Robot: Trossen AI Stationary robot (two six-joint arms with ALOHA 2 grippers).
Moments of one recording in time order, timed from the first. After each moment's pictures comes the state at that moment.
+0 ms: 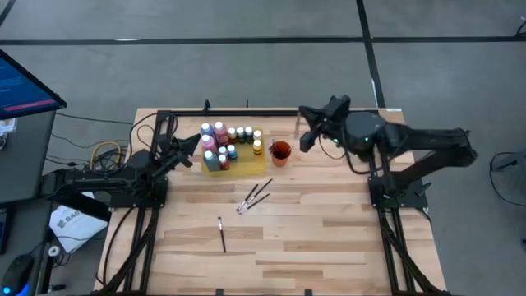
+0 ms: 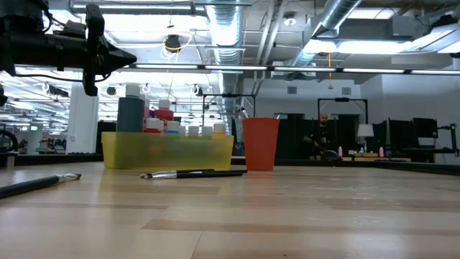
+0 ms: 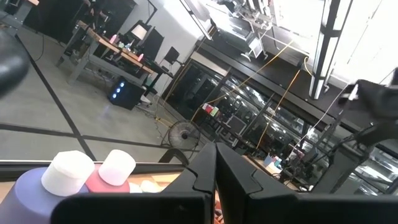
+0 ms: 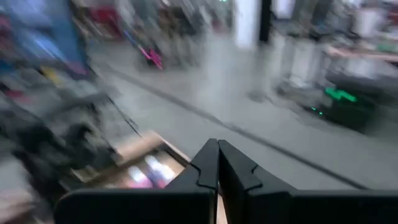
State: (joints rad) left arm 0.21 0.41 0.01 0.64 -0.50 -0.54; right arm 0.11 1.28 1.46 -0.38 0.84 0.19
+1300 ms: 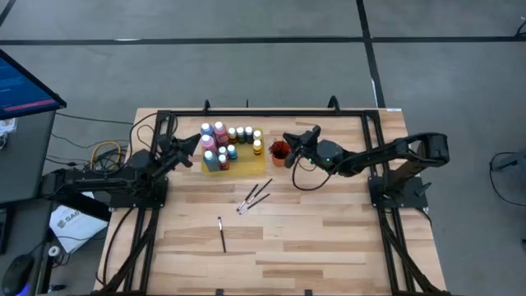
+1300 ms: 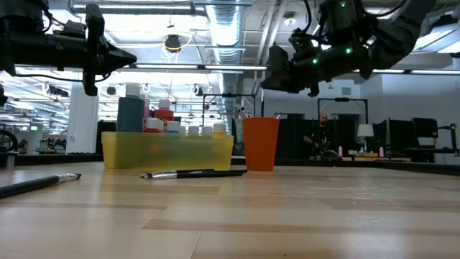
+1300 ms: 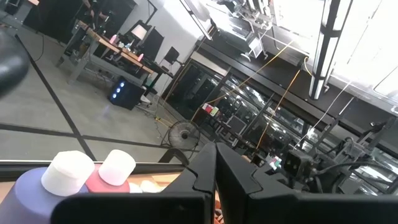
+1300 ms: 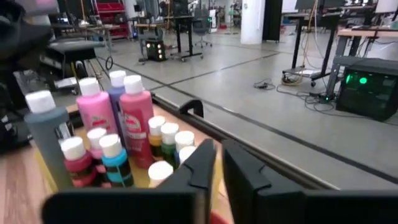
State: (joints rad) left arm 0.21 0.41 0.01 0.64 -0.50 -0.54; right arm -0.15 1.54 0.57 0.87 0.54 0.12
